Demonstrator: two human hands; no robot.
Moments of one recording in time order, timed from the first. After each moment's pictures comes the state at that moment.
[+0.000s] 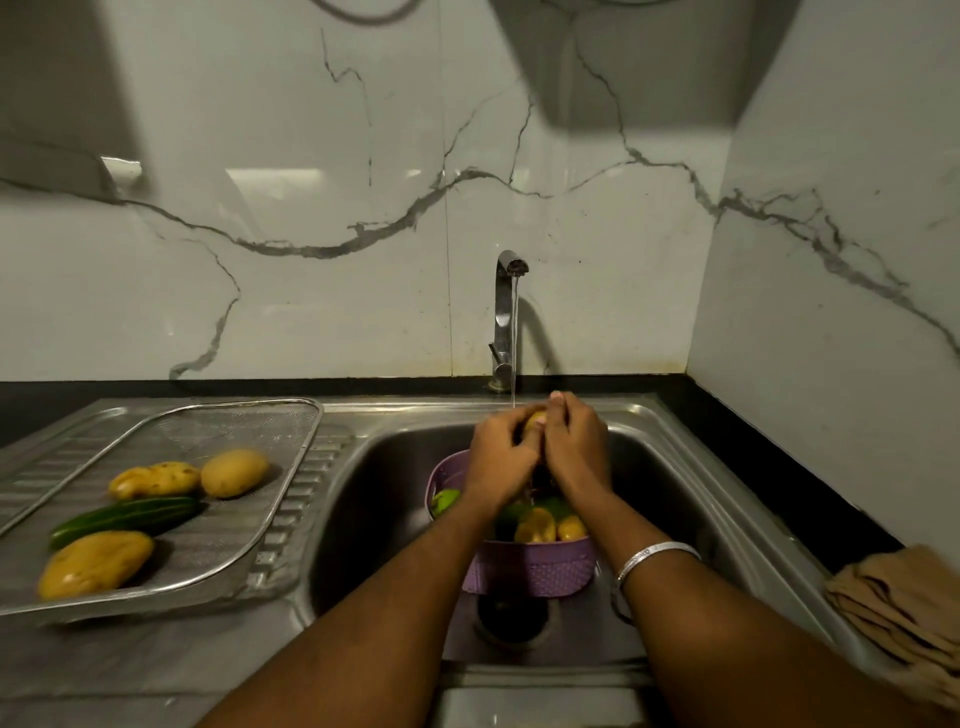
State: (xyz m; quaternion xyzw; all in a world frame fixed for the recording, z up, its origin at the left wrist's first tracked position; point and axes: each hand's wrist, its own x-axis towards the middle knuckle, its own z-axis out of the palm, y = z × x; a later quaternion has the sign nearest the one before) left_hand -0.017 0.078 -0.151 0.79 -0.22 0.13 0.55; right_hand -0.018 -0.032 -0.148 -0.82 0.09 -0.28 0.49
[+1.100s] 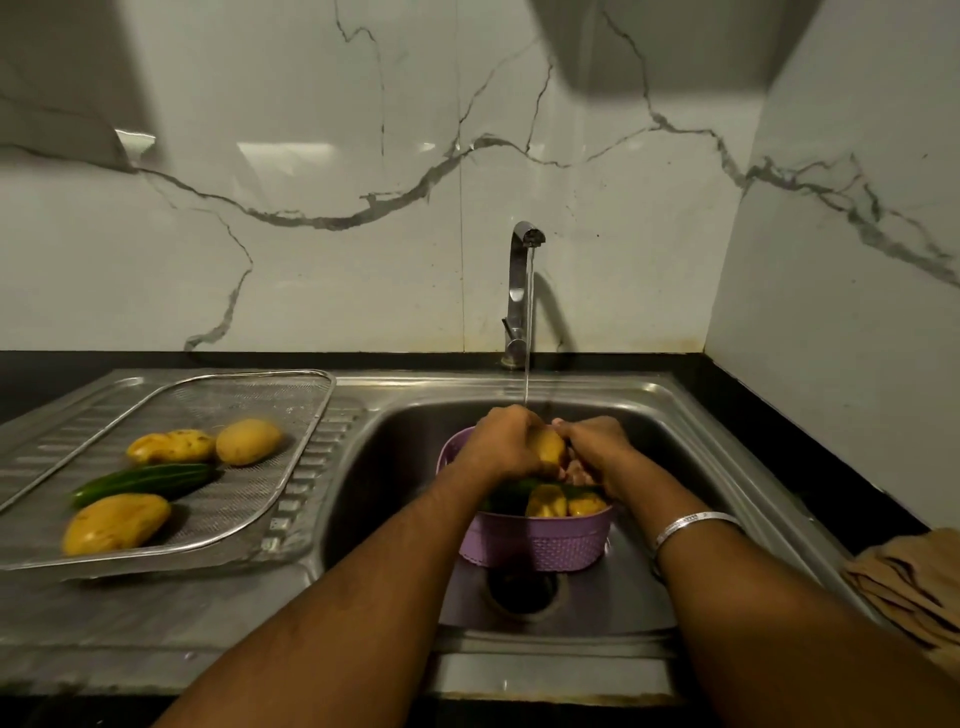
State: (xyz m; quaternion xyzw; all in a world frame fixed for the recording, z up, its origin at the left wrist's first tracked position) left_hand -0.010 0.097 -0.147 0.93 -0.25 0.03 0.26; right_hand -0.027 -0.048 -0.151 -0.77 0.22 -0.01 0.60
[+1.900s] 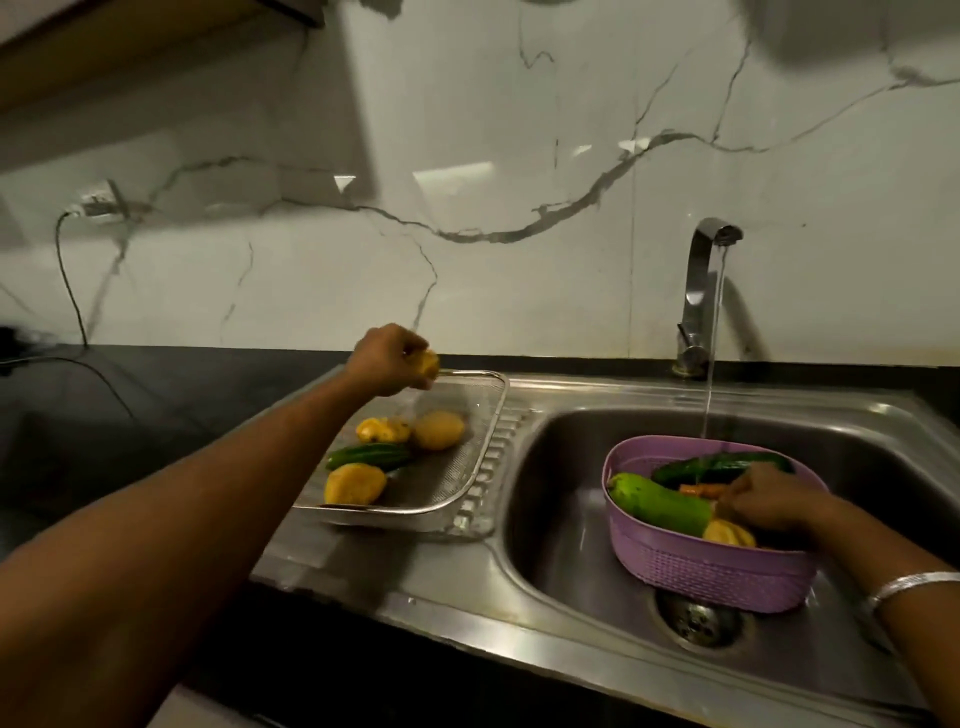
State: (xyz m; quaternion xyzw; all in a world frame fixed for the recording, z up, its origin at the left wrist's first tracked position) left_hand -0.016 0.397 -0.040 0.97 0.03 0.16 0.17; right_hand -0.001 -0.050 -0.187 -0.95 0.04 0.11 0.28
